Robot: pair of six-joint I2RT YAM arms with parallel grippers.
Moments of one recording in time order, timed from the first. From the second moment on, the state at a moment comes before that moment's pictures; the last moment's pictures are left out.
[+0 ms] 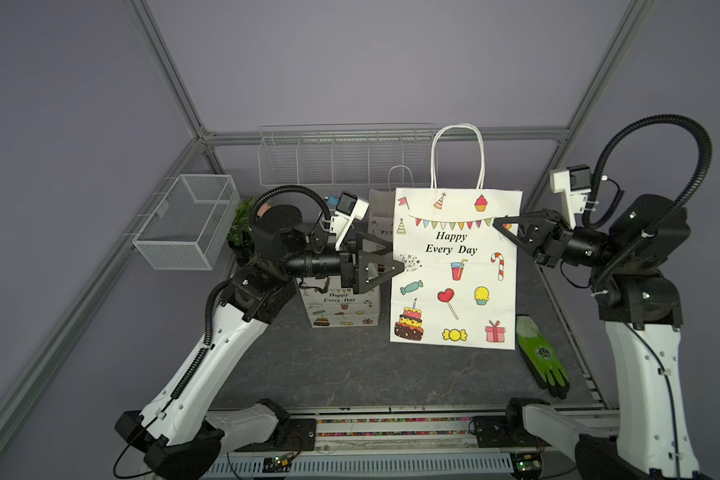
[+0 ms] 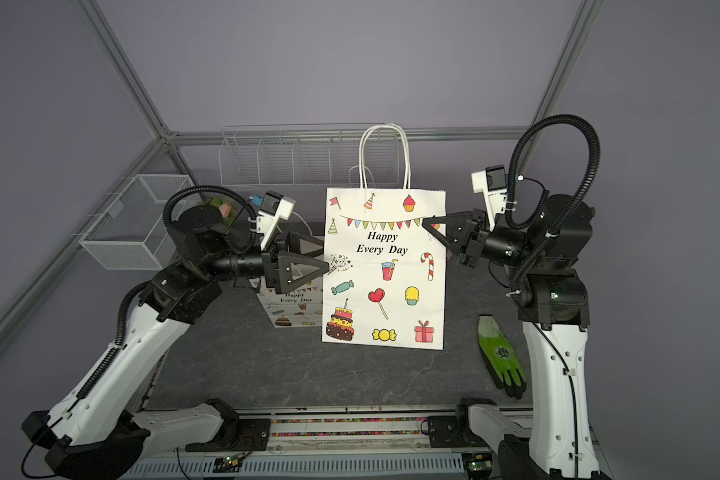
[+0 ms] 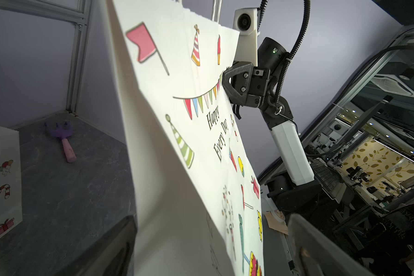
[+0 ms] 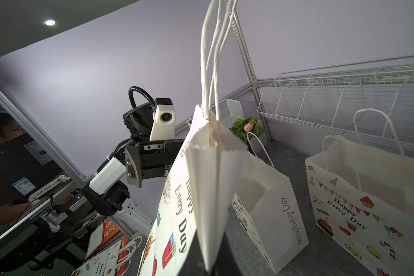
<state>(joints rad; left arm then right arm) -0.63 1.20 1.51 -0.34 0.93 -0.46 -0.03 1.13 1.65 -0.45 -1.24 0.49</state>
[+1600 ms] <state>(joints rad) -0.84 1.20 1.51 -0.43 0.65 -0.37 0.01 1.06 1.61 -0.33 -1.24 0.52</state>
